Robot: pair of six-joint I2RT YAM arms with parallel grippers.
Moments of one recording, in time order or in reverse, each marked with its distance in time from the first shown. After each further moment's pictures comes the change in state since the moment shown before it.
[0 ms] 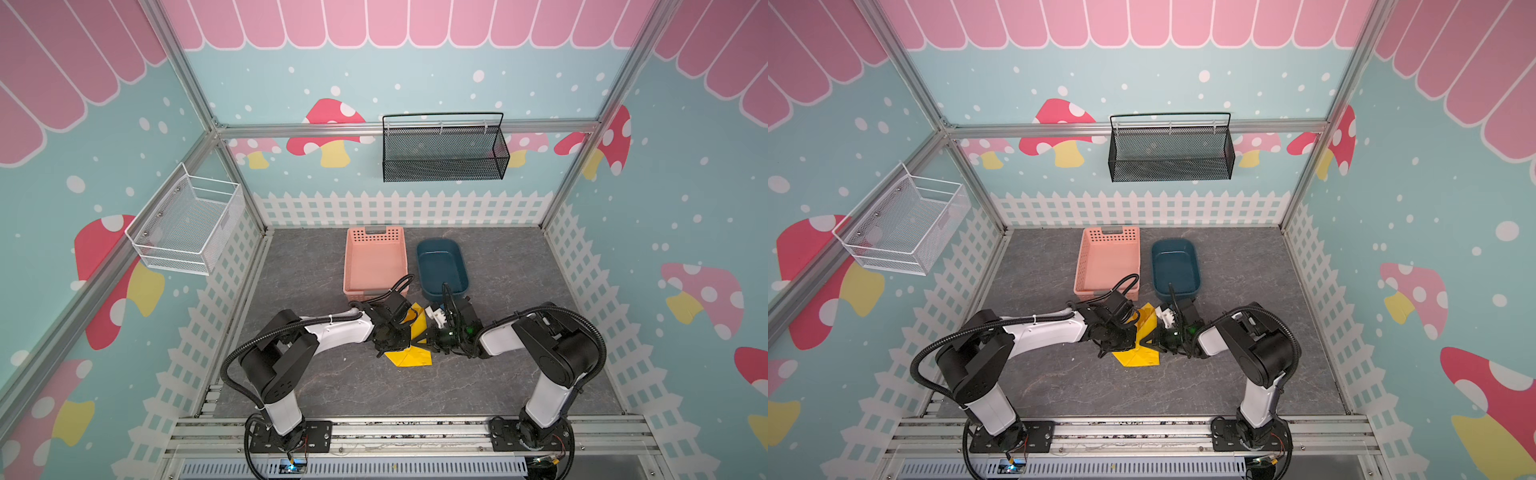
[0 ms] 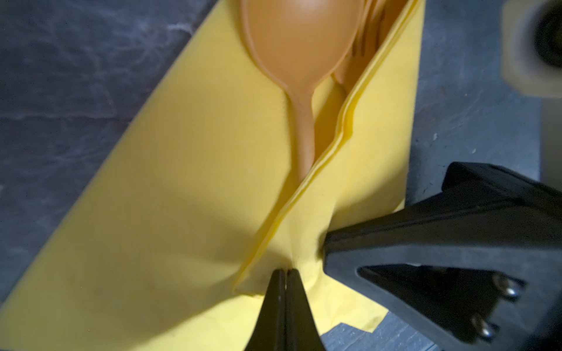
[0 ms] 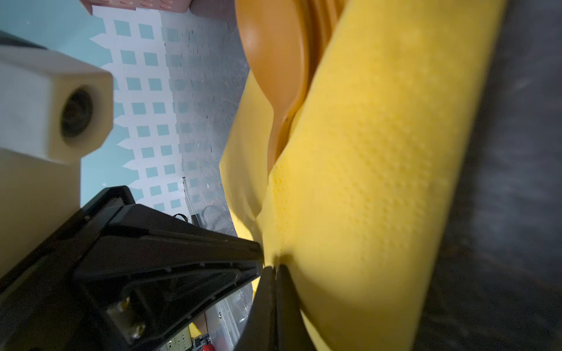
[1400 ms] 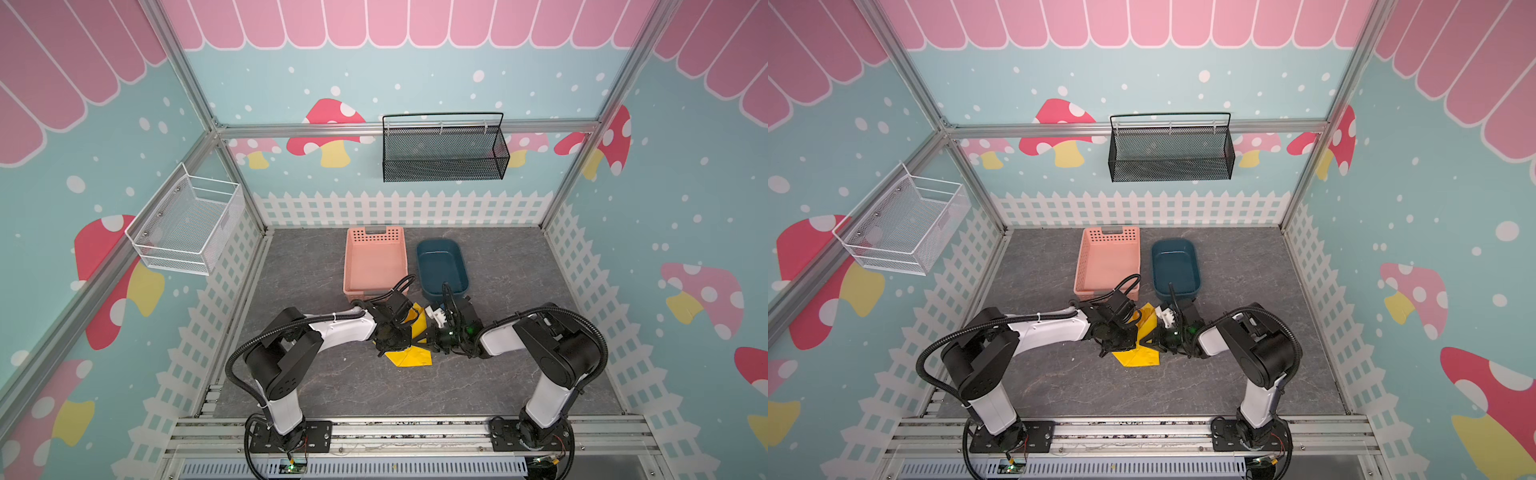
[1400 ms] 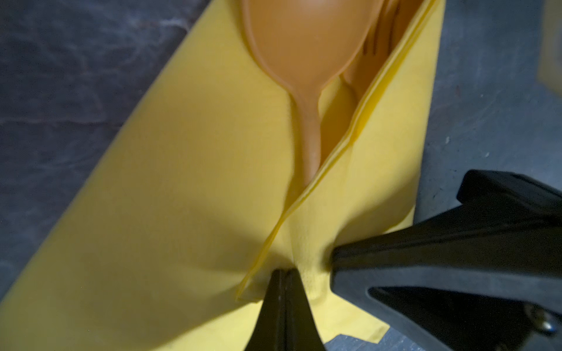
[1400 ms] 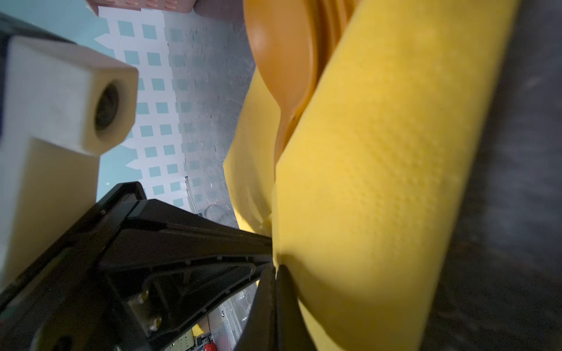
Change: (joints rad) left arm 0.000 0.039 0.014 -0.010 0.000 0.001; right arm -0.002 -0.024 0.000 -0.006 -0.007 0.007
